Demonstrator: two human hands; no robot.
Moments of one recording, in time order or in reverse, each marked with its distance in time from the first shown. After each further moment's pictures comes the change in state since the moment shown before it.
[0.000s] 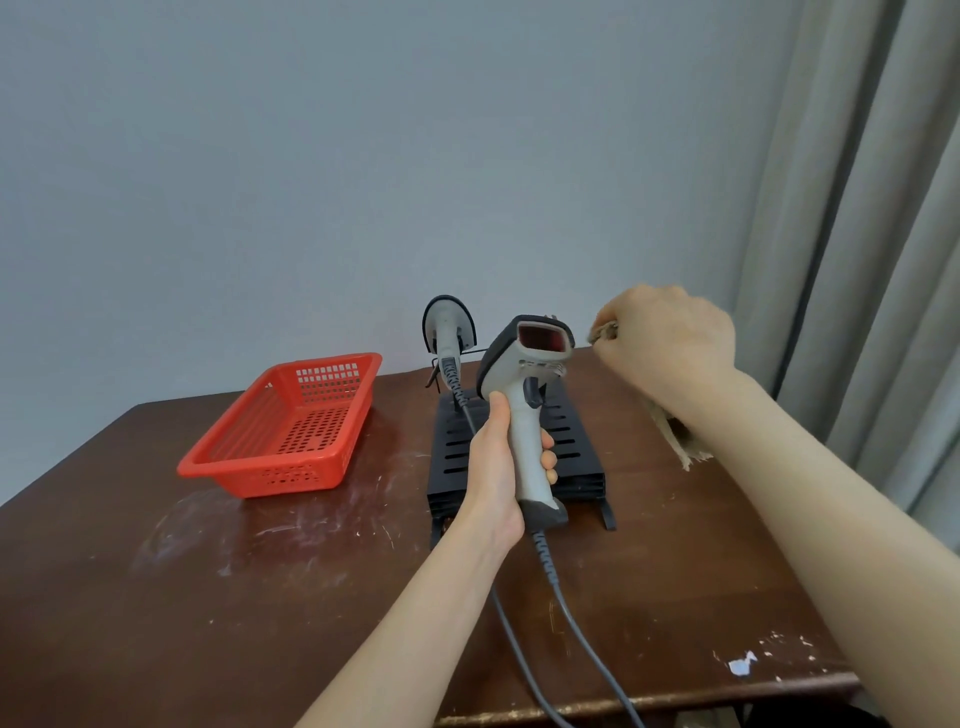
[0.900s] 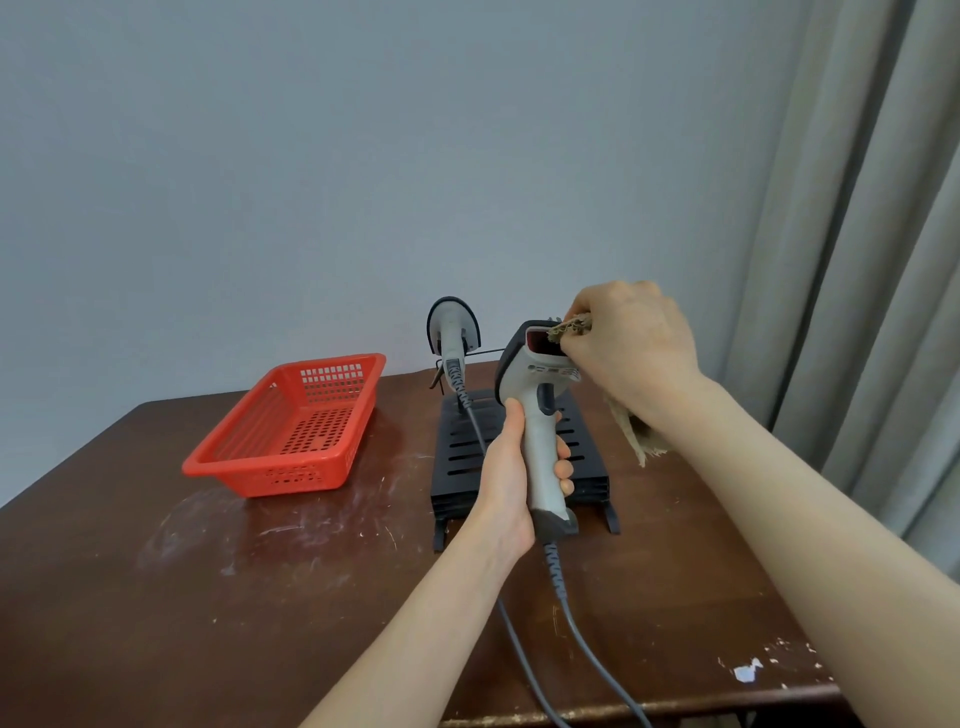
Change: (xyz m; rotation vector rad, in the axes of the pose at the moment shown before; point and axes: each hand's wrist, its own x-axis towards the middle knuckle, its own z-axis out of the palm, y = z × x) left_hand 0.000 -0.004 0.003 -0.090 -0.076 -0.131; right_hand 0.002 -0.020 0.008 0.179 0.075 -0.094
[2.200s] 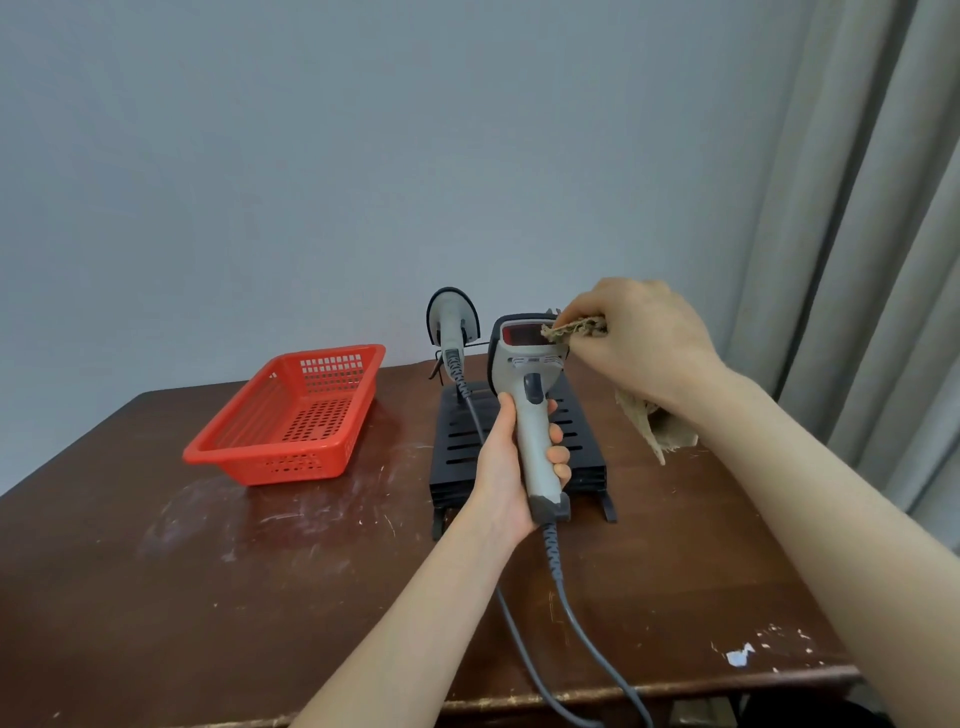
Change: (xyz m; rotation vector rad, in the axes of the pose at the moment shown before) left_hand 0.005 -0.003 -0.005 -0.186 -0.072 -0.063; right_hand -0.009 0.013 -0.008 0.060 -0.070 -0.154
